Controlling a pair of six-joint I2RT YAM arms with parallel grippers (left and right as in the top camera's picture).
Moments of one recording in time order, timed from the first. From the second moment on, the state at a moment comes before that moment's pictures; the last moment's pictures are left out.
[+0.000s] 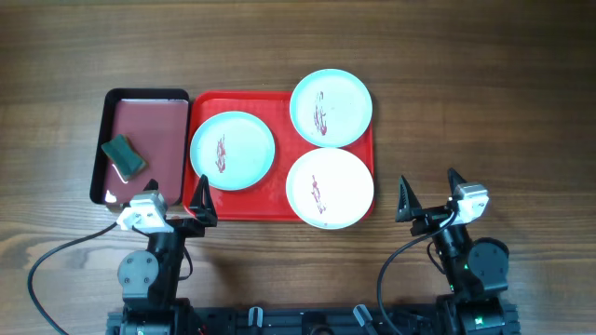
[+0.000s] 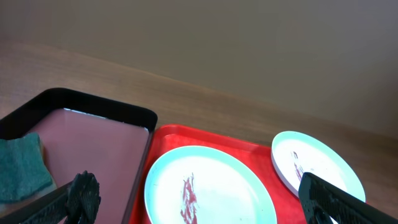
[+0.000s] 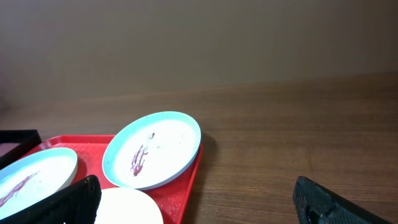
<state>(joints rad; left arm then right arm) -0.01 0.01 0.04 -0.12 0.05 -0.30 0.13 0.08 0.01 0.00 -0.08 0.17</state>
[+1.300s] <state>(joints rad) -0.01 0.57 0.73 -0.73 0.11 -0.30 0.13 0.68 0.60 -0.11 -0.43 0.20</state>
